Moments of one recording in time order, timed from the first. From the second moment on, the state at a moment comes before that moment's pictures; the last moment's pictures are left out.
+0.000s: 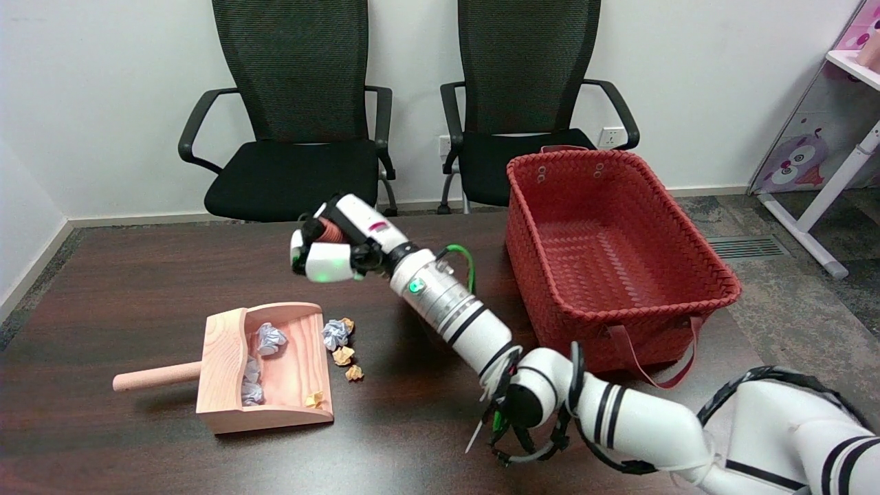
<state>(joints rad) 0.44 -1.34 0.66 -1.13 0.91 -0.59 -2.53</state>
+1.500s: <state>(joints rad) 0.42 -1.60 0.59 -0.93 1.00 -0.87 -1.97</state>
